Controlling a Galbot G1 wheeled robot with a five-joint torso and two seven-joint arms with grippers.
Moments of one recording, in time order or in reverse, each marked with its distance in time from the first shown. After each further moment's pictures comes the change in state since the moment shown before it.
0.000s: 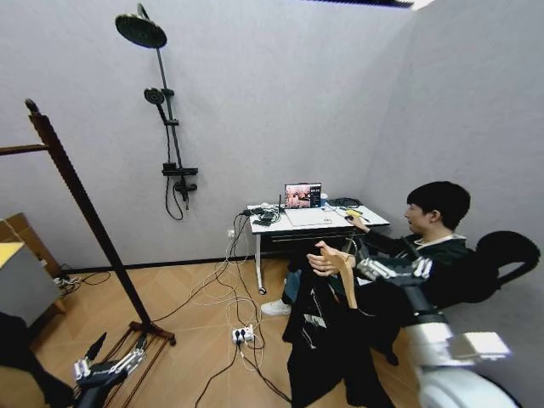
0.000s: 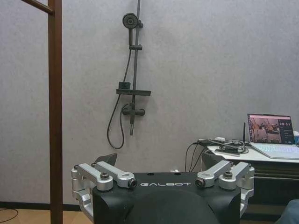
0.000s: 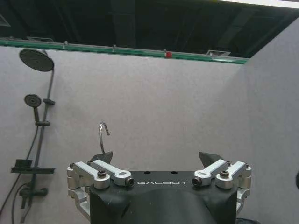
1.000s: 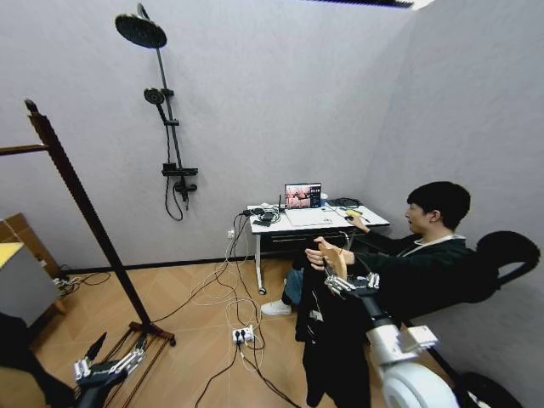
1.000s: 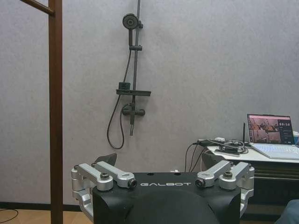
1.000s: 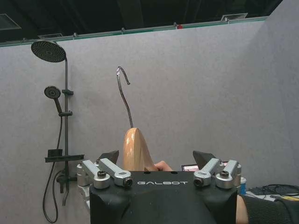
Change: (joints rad) left arm 0.000 0.000 0.000 0.000 0.000 0.000 0.000; right arm 0.130 -0.023 -0.105 -0.183 0.130 -0.014 -0.030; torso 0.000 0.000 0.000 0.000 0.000
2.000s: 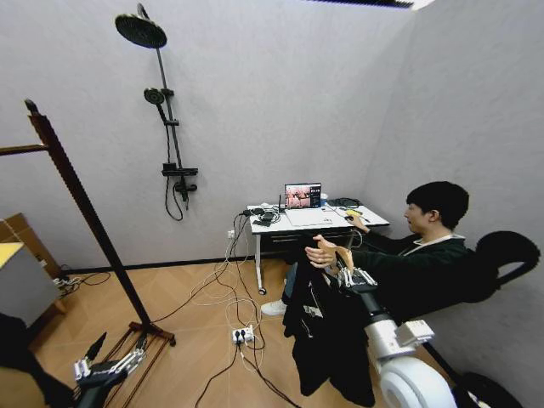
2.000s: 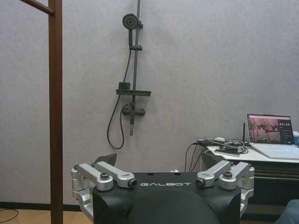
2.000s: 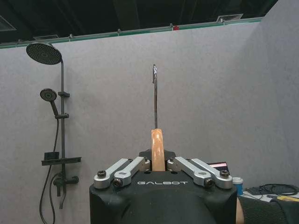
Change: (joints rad) left arm 0.000 0.000 0.000 0.000 0.000 0.000 0.000; right arm 0.000 -0.013 0.016 0.019 0.030 -0.016 0.022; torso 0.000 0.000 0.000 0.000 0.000
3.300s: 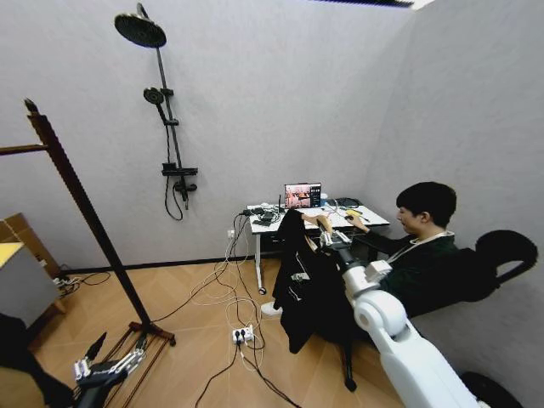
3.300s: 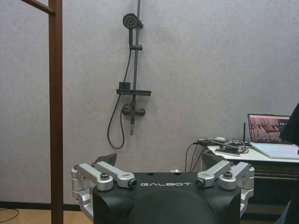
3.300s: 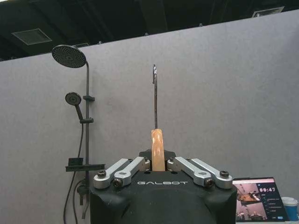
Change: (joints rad) left arm 0.000 0.000 0.000 0.000 0.000 0.000 0.000; right arm 0.498 -0.143 -0.244 -0.360 0.129 0.013 -0.009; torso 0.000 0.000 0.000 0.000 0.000
